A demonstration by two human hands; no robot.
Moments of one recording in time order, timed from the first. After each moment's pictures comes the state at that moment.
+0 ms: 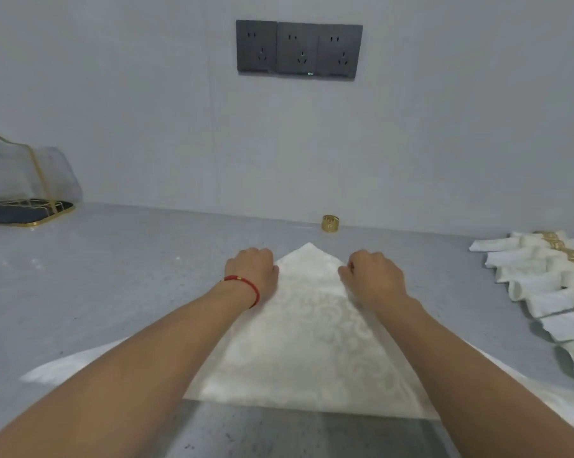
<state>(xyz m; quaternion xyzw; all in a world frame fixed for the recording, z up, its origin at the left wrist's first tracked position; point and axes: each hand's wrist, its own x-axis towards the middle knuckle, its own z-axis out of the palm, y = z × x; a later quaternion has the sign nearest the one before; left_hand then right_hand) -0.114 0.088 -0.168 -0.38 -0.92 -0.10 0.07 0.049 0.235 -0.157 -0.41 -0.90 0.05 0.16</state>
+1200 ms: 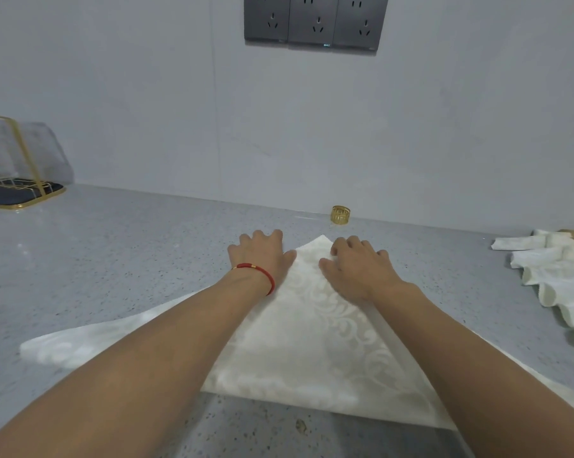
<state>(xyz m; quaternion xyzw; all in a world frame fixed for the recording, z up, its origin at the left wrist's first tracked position) -0.125 0.108 -0.173 -0.33 -0.93 -0.11 0.07 0.010 0.238 -0.170 -0.30 -0.95 0.03 0.08</state>
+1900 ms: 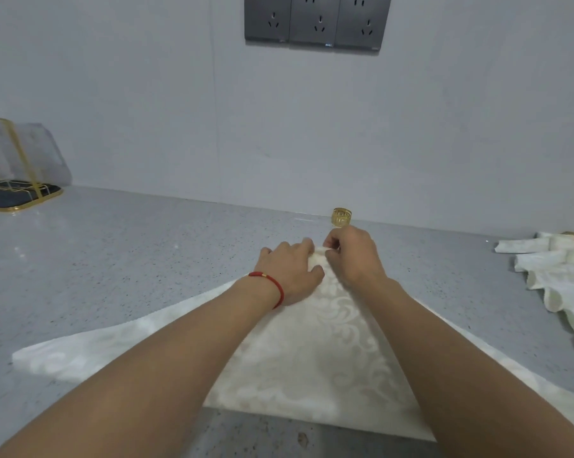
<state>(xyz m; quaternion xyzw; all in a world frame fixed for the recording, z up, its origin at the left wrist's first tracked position) -0.106 0.122 -0.174 -0.49 -0.86 -0.16 0.00 -0.026 0.255 -0.172 -0.32 -0.90 0.16 0.24</state>
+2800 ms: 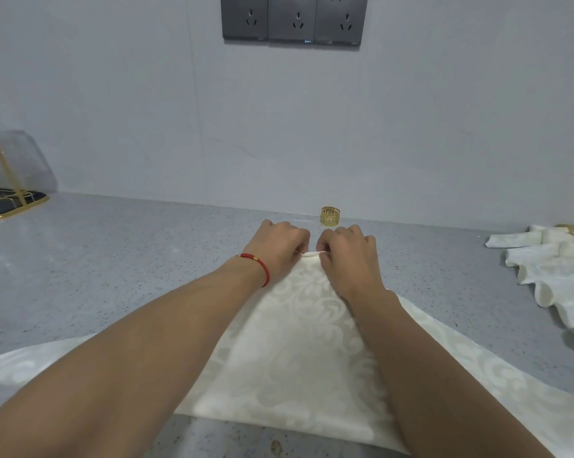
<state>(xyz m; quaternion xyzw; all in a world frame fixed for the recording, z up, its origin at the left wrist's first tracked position) -0.137 0.158 -0.167 -0.57 -0.79 -0.13 0.17 -0.007 0.258 -0.181 -0.29 -0.92 -0.01 0.27</state>
